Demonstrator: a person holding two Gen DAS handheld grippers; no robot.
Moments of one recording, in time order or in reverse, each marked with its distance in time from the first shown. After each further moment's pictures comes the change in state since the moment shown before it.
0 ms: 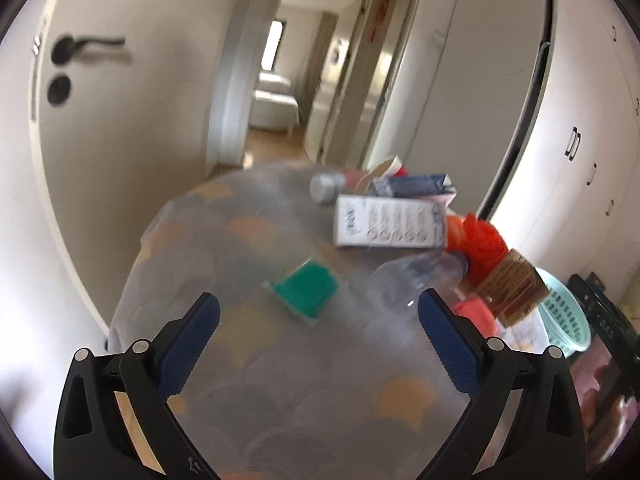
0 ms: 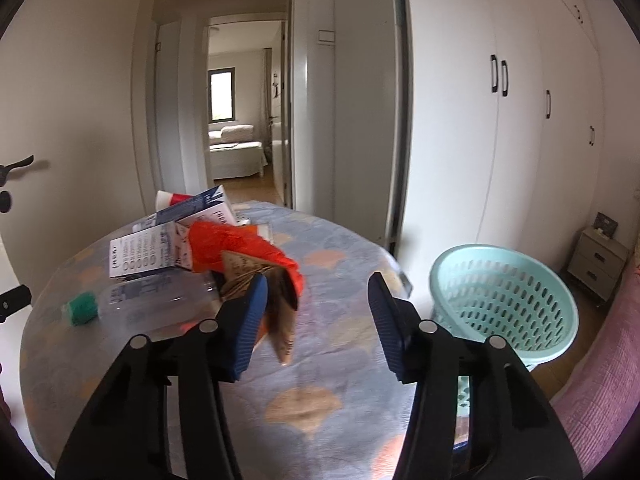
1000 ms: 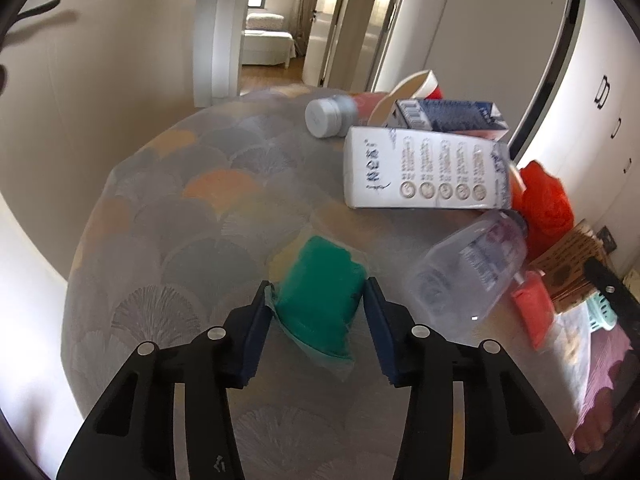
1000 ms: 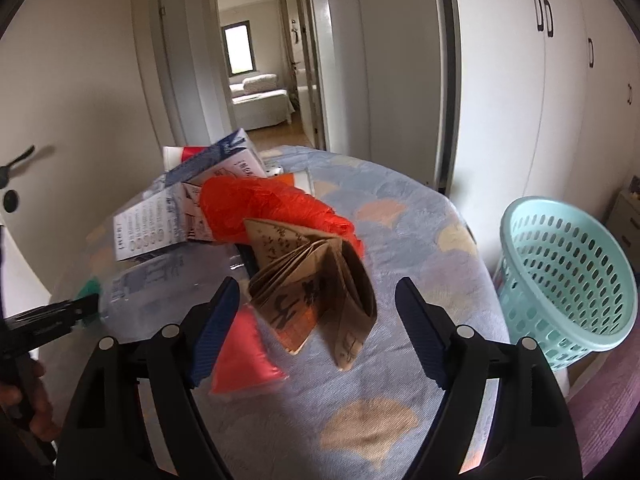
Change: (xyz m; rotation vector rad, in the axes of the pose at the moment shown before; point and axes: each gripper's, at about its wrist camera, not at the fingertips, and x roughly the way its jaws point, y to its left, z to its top) left arm 0.082 -0.012 0.009 0.054 0.230 0.043; right arm 0.075 0.022 0.000 0.035 0.223 0.107
